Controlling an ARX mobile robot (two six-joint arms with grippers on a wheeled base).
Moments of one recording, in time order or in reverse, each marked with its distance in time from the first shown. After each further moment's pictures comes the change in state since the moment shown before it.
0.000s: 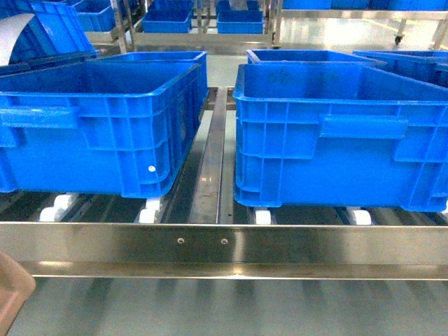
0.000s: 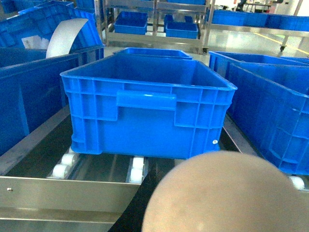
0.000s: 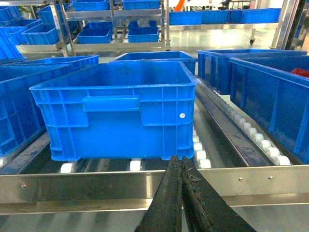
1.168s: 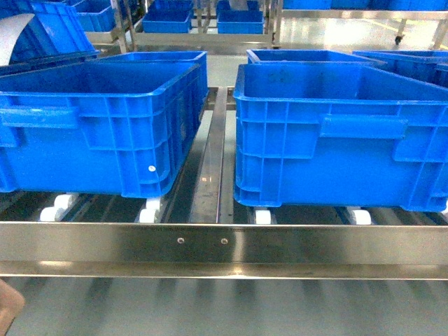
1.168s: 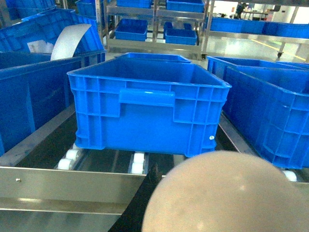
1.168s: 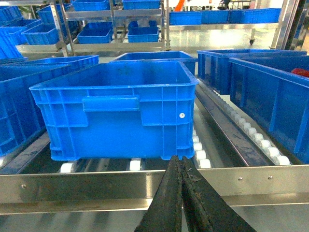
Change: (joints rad) left arm 0.000 -0.409 -0.033 -0.366 0.000 0.000; right arm 0.000 0.000 0.000 0.000 0.000 0.000
